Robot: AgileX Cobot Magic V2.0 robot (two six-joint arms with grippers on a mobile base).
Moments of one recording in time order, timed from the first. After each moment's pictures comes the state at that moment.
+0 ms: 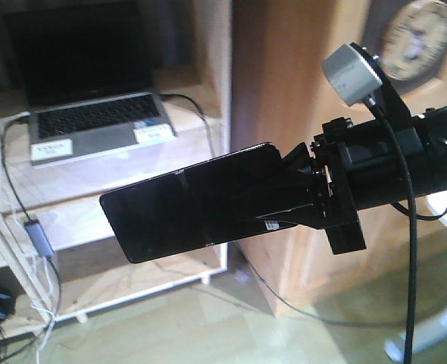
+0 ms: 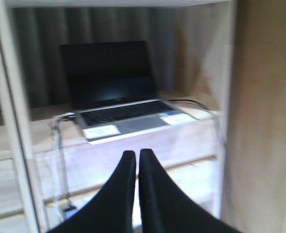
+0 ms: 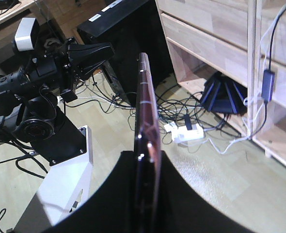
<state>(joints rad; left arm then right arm) -0.03 -0.02 0.03 -0.03 0.06 0.04 0.27 1.32 -1.11 1.16 1.22 -1.18</state>
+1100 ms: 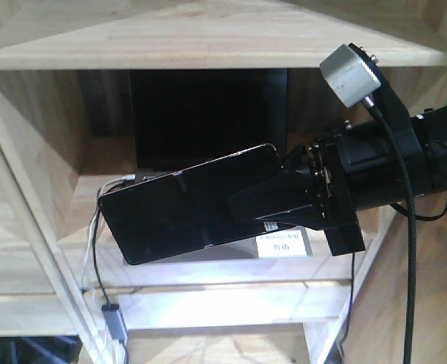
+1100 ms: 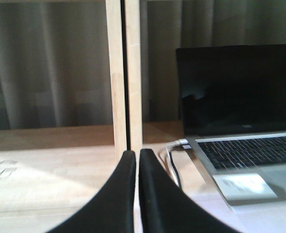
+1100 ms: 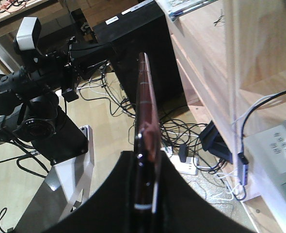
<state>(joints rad) -0.03 -0.02 0.03 -0.03 0.06 0.04 0.27 1.32 -1.11 1.16 1.22 -1.18</state>
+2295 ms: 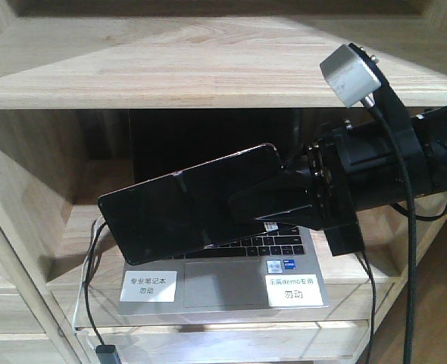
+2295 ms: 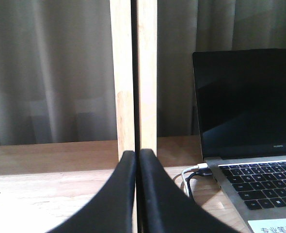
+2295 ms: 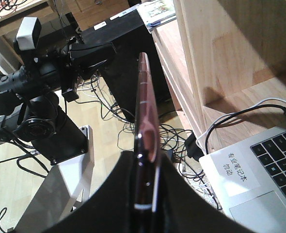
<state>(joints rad) -0.03 -0.02 0.03 -0.03 0.06 0.04 0.27 1.32 -1.11 1.16 1.22 -1.18</state>
